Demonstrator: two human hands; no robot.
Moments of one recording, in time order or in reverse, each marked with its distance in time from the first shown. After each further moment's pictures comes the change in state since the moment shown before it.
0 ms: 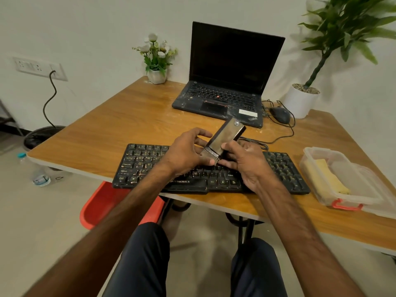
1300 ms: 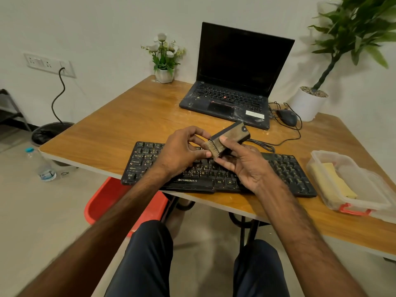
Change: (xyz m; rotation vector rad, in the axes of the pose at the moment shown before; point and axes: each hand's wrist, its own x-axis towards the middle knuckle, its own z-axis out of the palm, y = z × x) left_hand -0.012 -0.013 -0.021 0.023 0.123 0.123; right_hand -0.001 -0.001 0.015 0.242 -0.117 0.133
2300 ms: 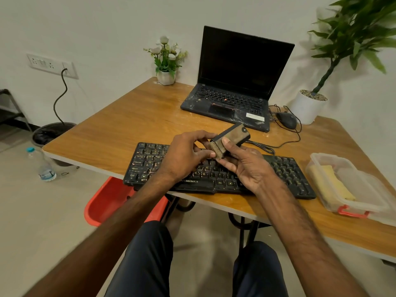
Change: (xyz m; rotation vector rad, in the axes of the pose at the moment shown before) left_hand -0.003 -0.001 0.008 0.154 0.081 0.159; right_hand -0.001 0.000 -0.002 0.045 -0.011 0.008
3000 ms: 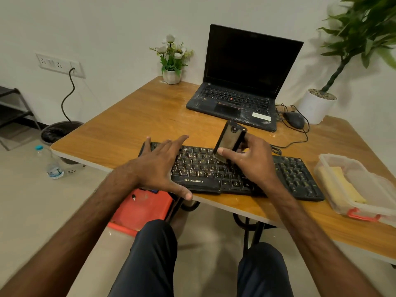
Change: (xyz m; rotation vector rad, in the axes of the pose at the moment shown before) left_hand -0.026 -0.030 -0.069 0.758 -0.543 -0.073; right_hand 0.012 0.003 -0.009 -1.229 0.166 -0.641
